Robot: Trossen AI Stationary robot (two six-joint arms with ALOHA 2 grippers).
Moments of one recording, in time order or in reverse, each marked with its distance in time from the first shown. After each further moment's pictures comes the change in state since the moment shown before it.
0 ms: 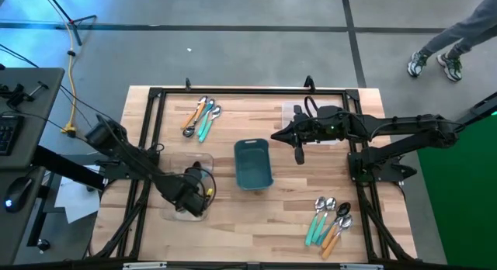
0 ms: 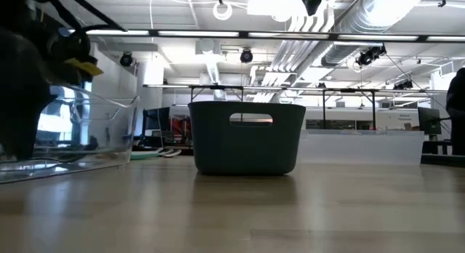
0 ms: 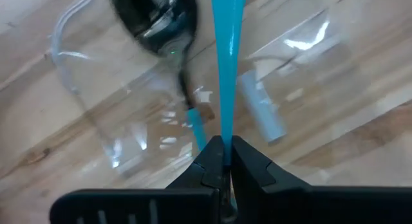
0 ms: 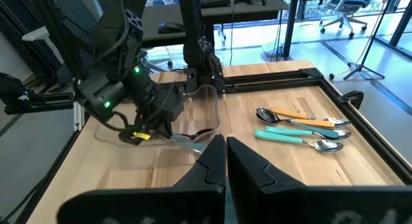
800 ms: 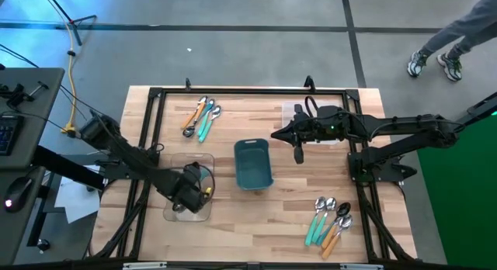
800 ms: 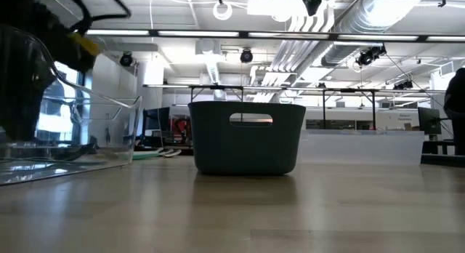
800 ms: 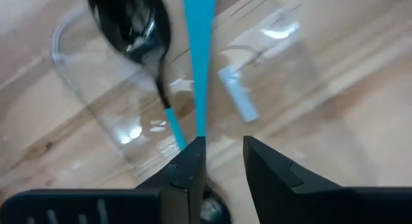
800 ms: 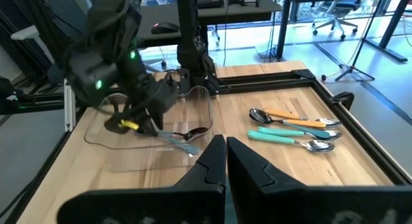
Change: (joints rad) left arm 0.032 -0.143 -0.001 -0.006 0.036 0.066; right arm 0.000 0.000 0.000 0.000 0.026 -0.011
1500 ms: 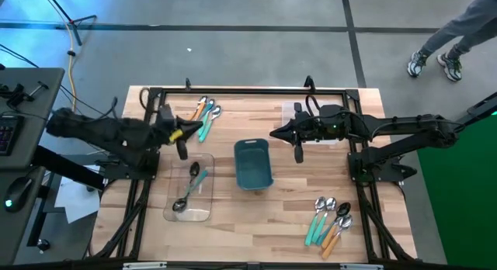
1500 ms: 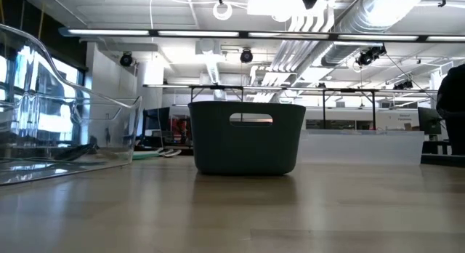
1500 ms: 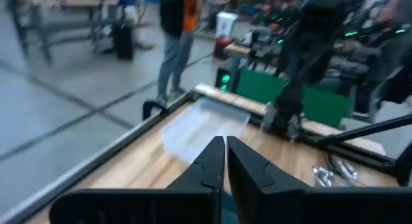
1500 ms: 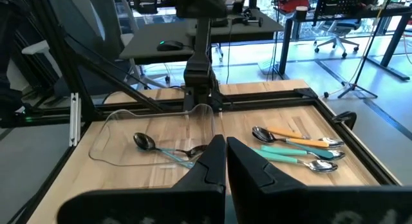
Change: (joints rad) left arm 0.328 -0.719 0.001 0.617 -0.470 1.296; right arm 0.000 0.000 0.000 0.070 -0.011 -0.015
